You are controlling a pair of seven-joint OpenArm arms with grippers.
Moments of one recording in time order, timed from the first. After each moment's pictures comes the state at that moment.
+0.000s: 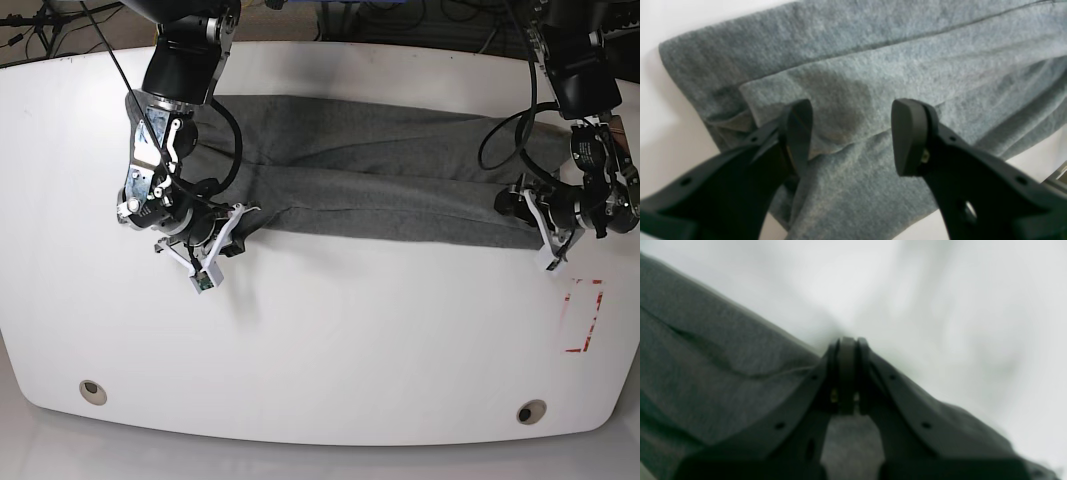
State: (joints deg) left arm -13.2 -21.8 -19.1 75.7 -39.3 -41.9 82.9; right arm 8.8 0.0 17.3 87.9 9.5 40.0 -58.3
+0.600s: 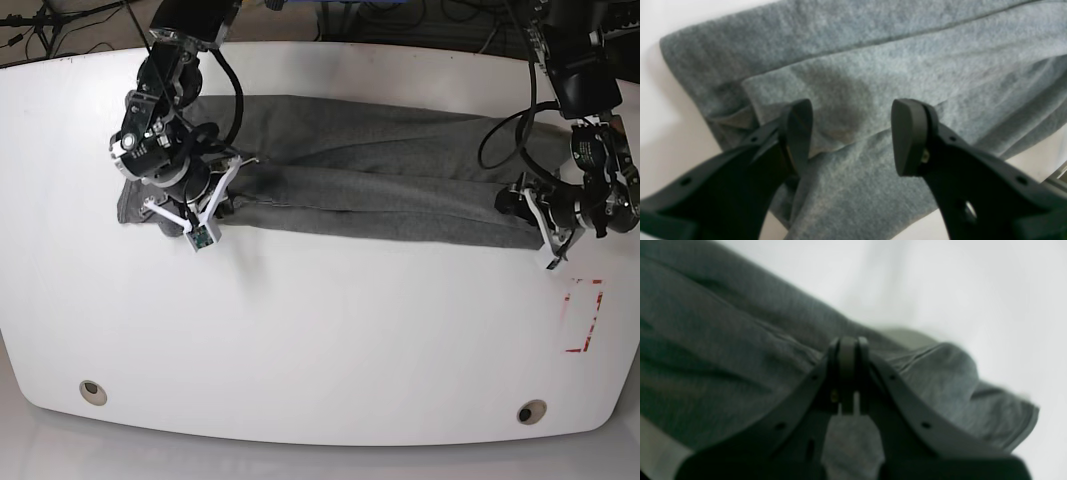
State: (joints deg) left arm -13.0 -21.8 -19.1 75.7 -39.3 -41.9 82.9; right arm -3.8 -3.6 17.3 109.7 9.6 40.1 -67.6
